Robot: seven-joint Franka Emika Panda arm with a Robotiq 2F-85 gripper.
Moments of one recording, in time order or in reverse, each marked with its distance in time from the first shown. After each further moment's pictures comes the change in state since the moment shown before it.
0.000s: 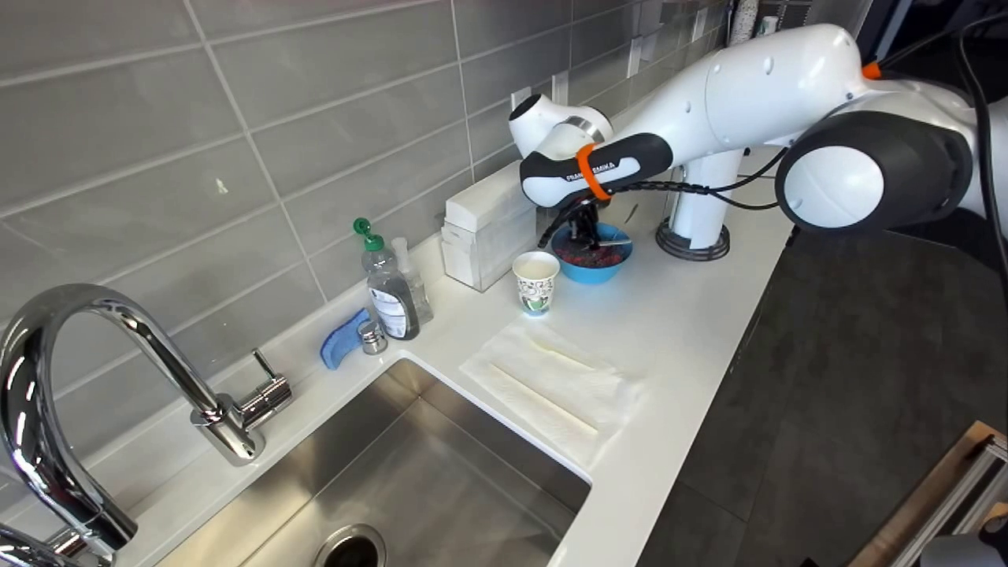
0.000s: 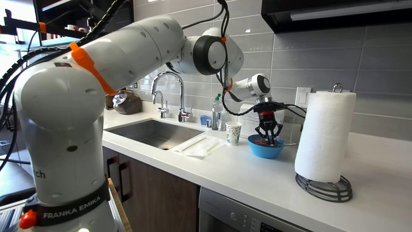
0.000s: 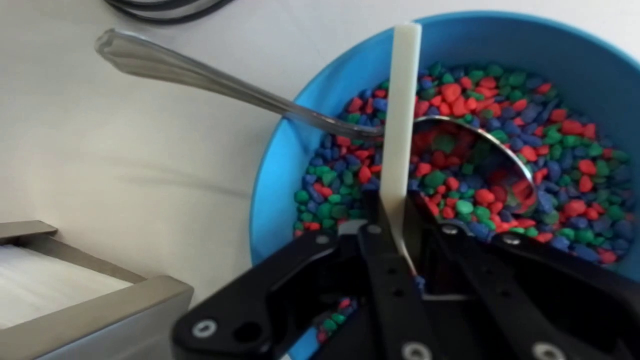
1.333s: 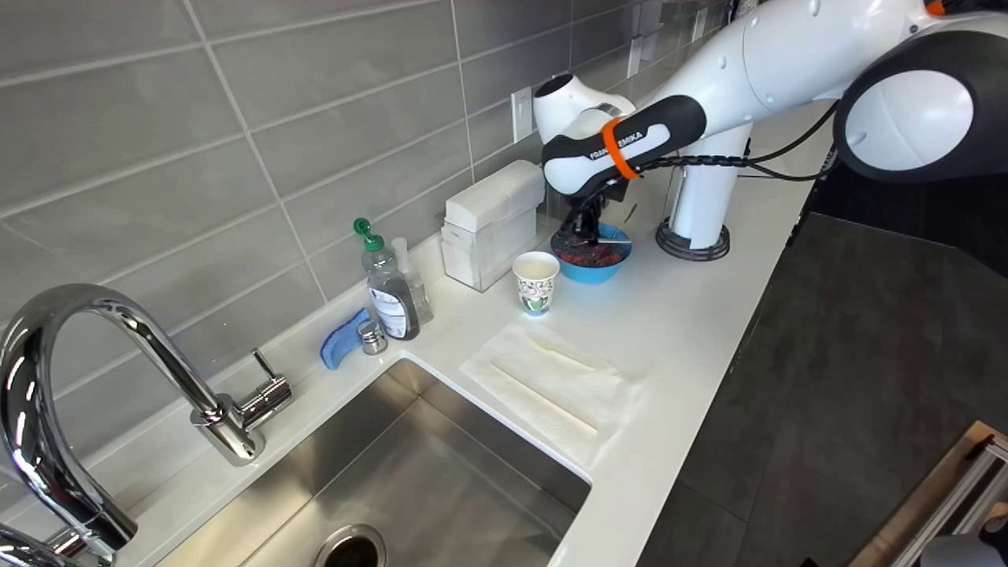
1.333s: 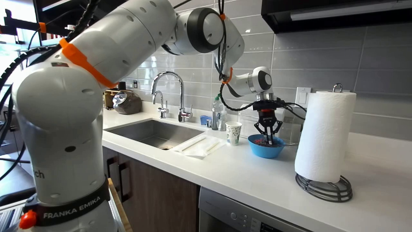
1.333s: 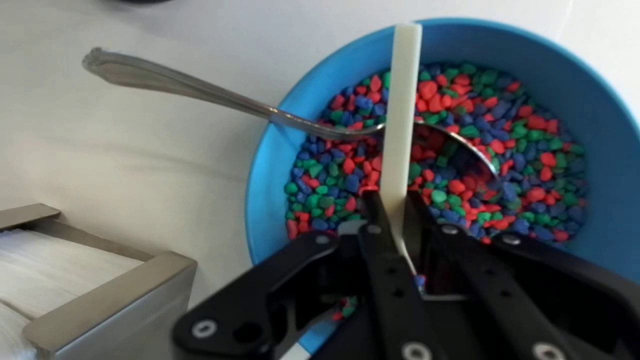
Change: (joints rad) arm -0.034 -0.190 -0.003 -0.286 0.087 0.229 0.000
